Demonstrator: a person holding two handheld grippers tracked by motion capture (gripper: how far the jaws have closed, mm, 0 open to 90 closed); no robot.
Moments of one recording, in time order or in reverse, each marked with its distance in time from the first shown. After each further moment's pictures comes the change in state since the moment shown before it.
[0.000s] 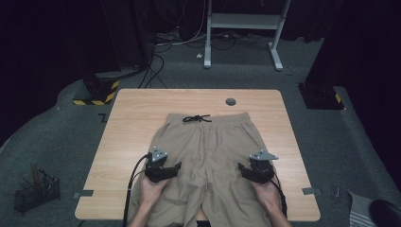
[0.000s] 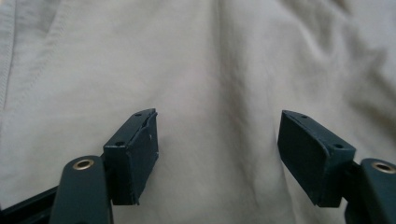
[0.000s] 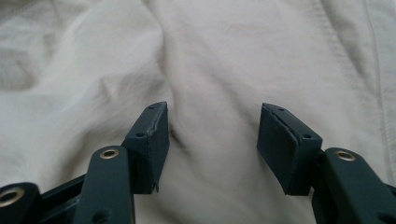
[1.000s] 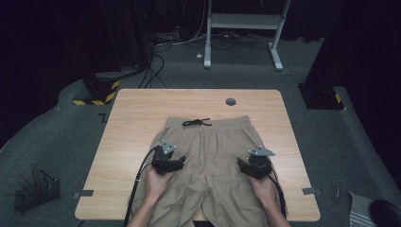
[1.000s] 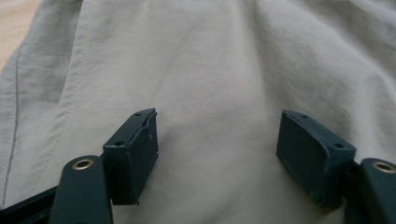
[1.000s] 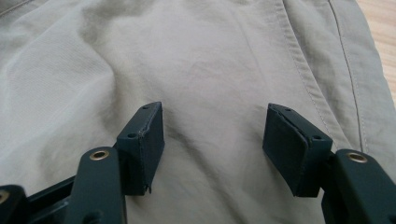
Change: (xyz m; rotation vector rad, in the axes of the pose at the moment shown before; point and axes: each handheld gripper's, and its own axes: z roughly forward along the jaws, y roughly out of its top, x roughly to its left) left arm -0.009 0.015 0.029 0.063 0.077 0.100; right arm -0.002 0.006 0.014 -0.002 -0.065 0.022
